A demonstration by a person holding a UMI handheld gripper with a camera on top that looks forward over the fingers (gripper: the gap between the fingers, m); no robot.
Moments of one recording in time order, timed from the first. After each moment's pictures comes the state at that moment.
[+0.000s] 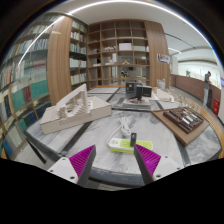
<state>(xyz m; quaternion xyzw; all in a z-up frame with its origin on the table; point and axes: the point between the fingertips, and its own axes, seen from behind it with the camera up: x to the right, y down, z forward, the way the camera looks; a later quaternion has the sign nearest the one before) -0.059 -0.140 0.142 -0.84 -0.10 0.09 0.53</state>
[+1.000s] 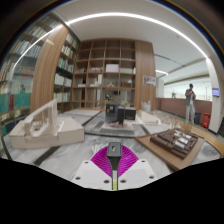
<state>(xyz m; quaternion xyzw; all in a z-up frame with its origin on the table) -0.002 0.039 0.149 -0.76 -0.06 0.02 0.65</state>
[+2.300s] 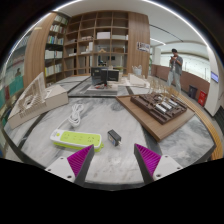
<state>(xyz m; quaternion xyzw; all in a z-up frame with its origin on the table) 0.121 -0.056 0.059 -0.87 -0.03 0.00 0.49</state>
